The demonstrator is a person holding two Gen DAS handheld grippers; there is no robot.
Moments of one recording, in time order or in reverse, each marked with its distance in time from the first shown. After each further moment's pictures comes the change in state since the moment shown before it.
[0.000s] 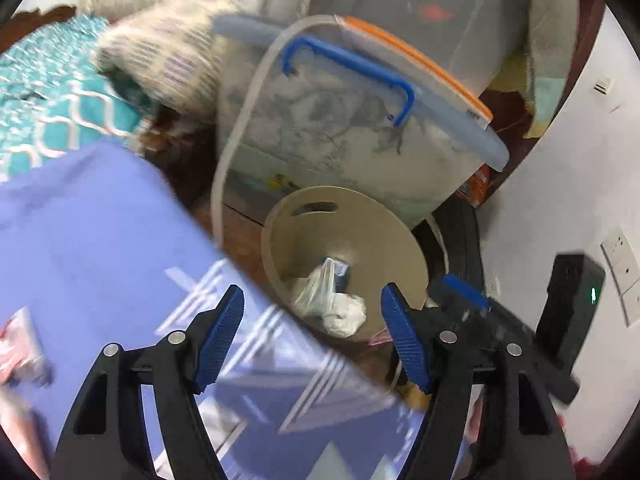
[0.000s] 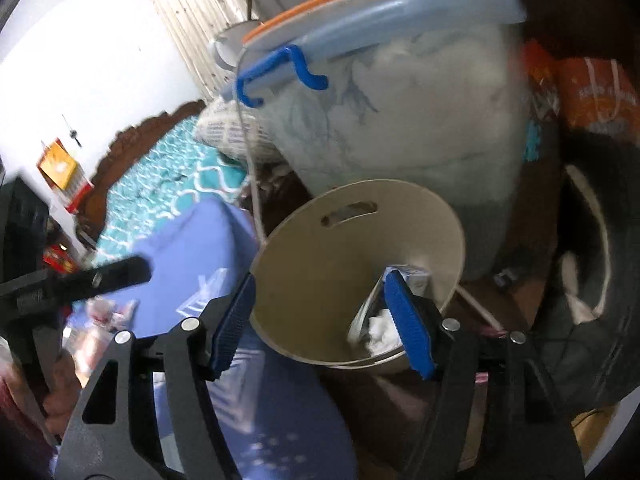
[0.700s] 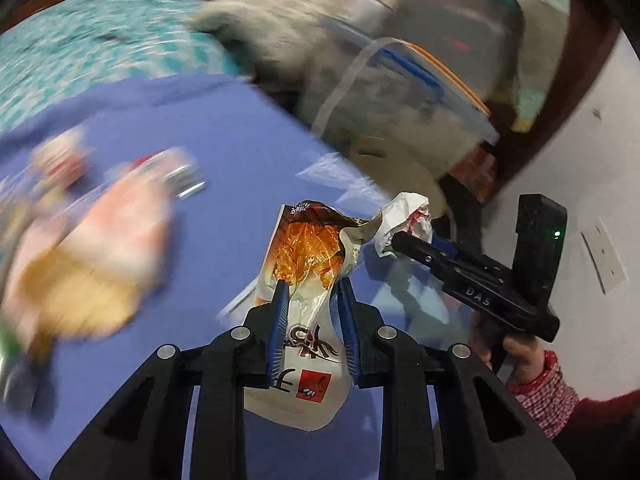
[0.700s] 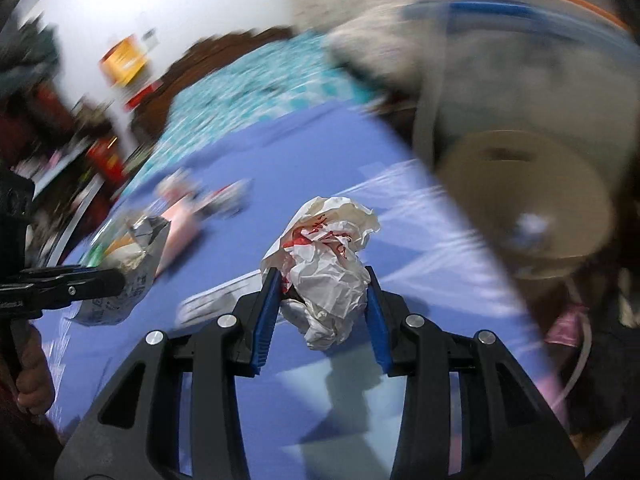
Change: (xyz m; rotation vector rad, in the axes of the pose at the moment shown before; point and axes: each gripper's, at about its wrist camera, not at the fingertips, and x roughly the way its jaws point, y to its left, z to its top) left arm -0.129 0.076 -0.108 -0.109 0.054 -0.026; right arm 0.002 0.138 -0.081 -0.254 0.174 0.099
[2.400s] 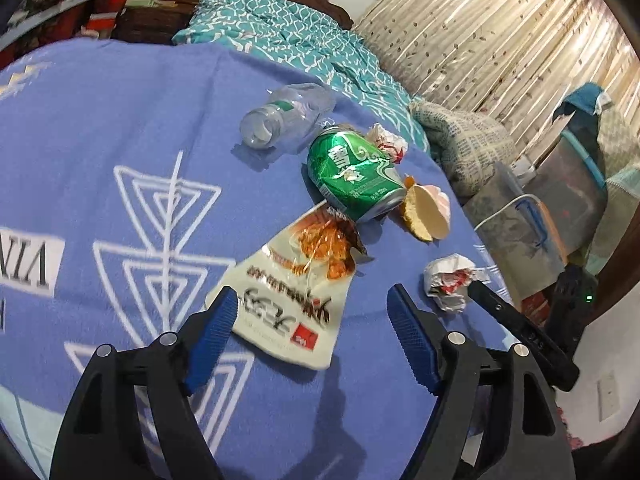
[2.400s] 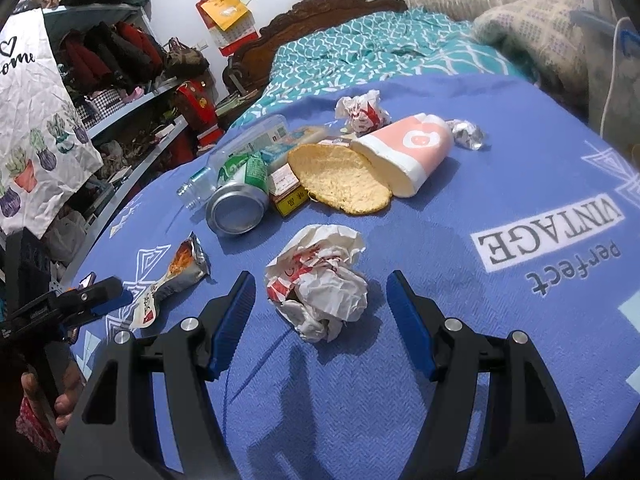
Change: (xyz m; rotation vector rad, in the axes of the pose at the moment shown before) left arm -0.216 0.157 -0.257 -0.581 -0.369 0.331; right arm 0.036 0.225 -0.086 -0.230 0.129 0.299
